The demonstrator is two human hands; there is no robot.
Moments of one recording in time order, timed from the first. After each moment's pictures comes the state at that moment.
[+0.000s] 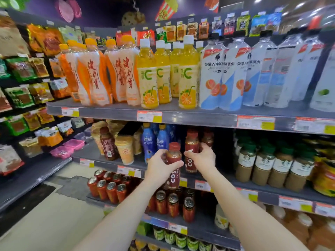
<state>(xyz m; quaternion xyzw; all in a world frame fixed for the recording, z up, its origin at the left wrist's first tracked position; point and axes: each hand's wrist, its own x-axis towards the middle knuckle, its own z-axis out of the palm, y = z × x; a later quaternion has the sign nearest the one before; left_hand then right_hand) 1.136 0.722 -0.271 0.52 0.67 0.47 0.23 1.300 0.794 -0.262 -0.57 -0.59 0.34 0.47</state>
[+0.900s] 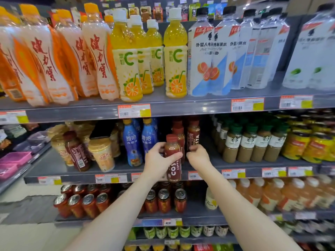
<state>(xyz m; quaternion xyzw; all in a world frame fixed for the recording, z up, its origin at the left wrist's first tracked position) 1.122 0.775 -0.294 0.60 0.56 0.48 0.32 1.291 0.797 -0.302 -0.65 -0.47 0.39 0.45</state>
